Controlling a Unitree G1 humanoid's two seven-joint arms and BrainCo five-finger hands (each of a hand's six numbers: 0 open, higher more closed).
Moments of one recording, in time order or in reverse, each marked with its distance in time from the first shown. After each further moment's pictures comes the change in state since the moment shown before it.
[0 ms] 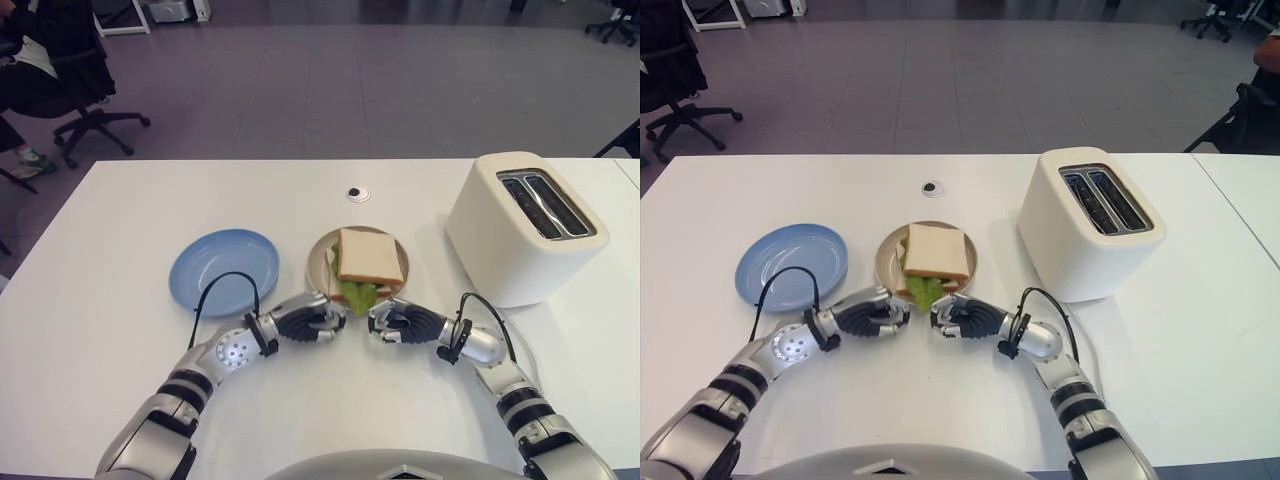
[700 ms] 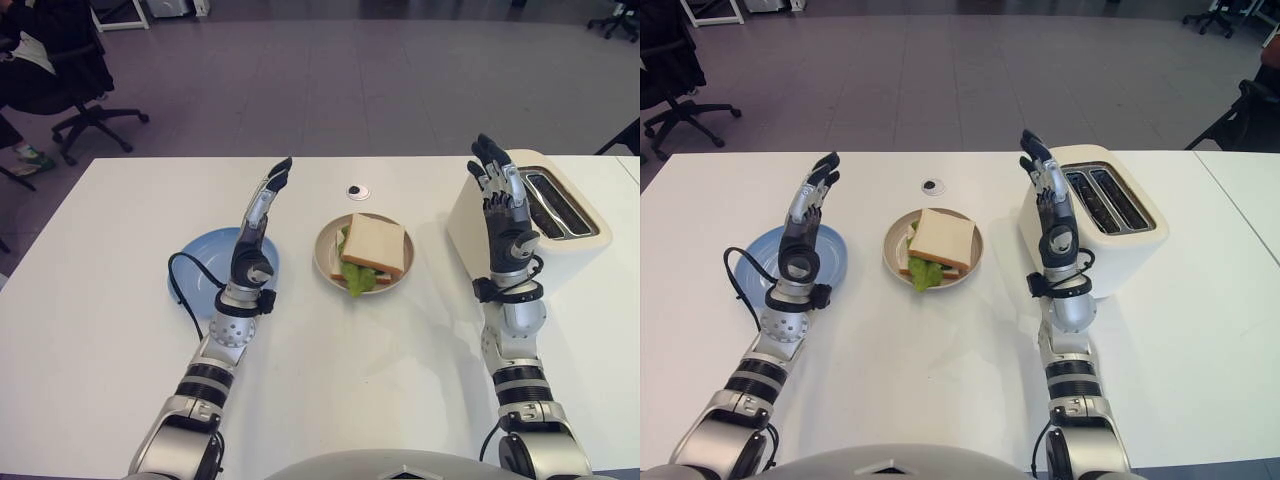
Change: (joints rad) left arm 0.067 -0.171 0.248 -0.295 -0.440 -0.173 0.189; right arm -0.050 0.135 -0.353 -0.282 0.174 -0.125 -0.349
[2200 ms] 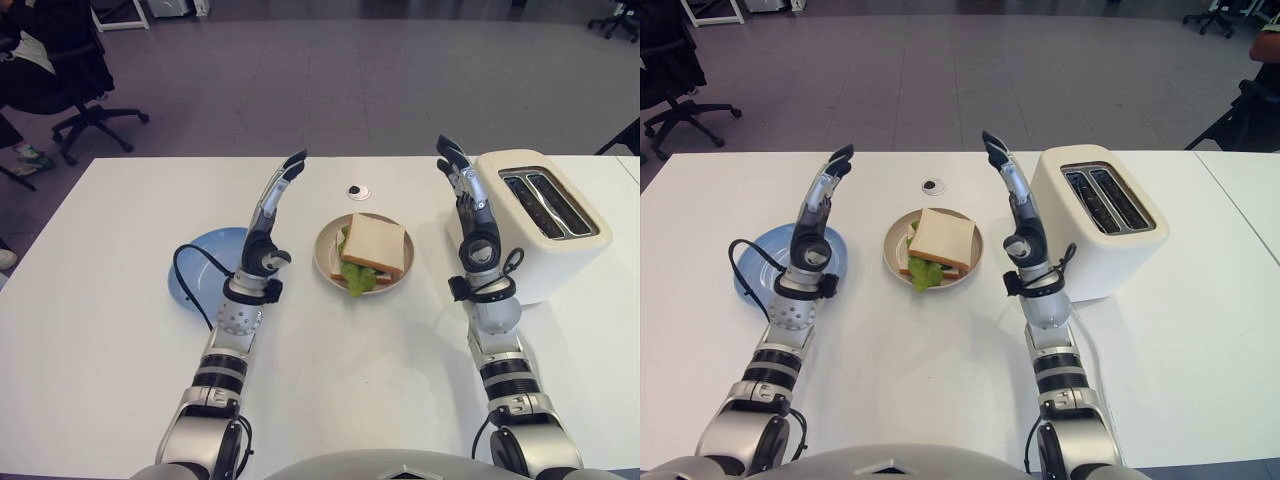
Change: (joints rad) left arm -0.077 -0.095 0.155 0.087 0.094 -0.003 -0.152; right arm -0.042 0.023 0.049 0.065 -0.202 -0.077 -0.150
